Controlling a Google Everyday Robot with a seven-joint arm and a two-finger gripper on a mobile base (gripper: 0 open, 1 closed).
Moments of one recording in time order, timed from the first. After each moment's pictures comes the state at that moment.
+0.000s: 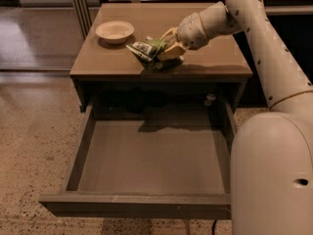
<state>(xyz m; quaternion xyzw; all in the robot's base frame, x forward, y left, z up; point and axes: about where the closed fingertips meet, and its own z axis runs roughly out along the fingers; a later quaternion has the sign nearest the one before) 0.722 -0.028 0.880 -0.68 0.55 0.27 0.41</state>
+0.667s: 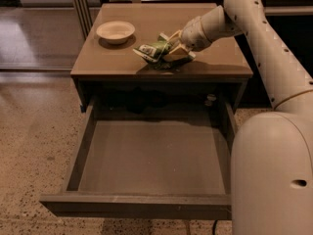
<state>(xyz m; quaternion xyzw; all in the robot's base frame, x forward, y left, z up) 0.762 -0.055 0.850 -0.64 0.62 0.20 0.40</state>
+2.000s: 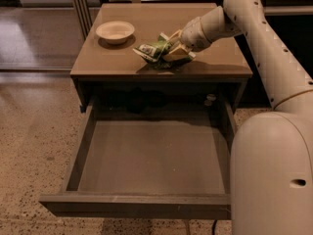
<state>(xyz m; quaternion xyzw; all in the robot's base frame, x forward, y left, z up) 0.762 -0.055 0.850 -0.64 0.62 0.20 0.40</state>
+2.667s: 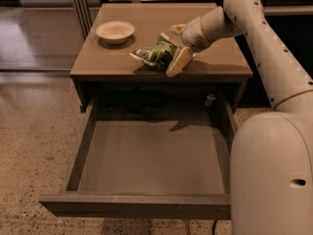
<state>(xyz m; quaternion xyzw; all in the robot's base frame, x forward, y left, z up) 0.762 -0.055 0.850 -0.64 0.62 0.20 0.40</state>
